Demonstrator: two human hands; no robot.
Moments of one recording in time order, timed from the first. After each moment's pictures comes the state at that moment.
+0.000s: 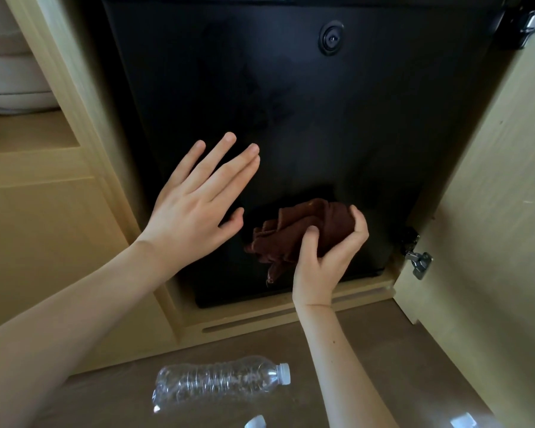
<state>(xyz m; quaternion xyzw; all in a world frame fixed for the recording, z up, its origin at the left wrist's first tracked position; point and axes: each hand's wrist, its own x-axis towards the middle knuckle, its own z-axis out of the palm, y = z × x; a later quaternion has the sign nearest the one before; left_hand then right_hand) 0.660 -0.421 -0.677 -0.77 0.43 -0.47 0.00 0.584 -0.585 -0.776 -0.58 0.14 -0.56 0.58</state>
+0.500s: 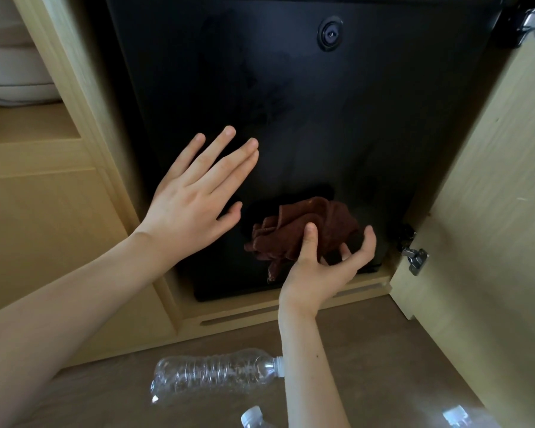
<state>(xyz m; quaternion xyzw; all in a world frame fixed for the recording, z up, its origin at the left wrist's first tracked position) 0.659 -0.420 -0.676 -0.77 0.43 -0.47 0.01 0.572 -0.558 -0.772 -0.48 0.27 -0.55 0.63</state>
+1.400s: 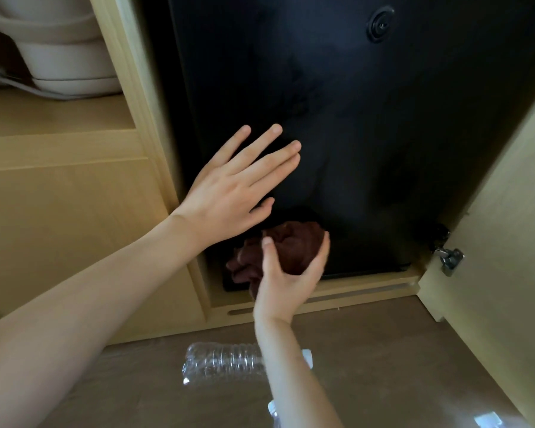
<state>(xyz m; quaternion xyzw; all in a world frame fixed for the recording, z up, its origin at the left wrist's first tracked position) 0.664 -0.412 -0.669 -0.74 0.48 -0.46 0.06 0.591 -0.483 -0.813 -0.50 0.21 -0.48 0.69</state>
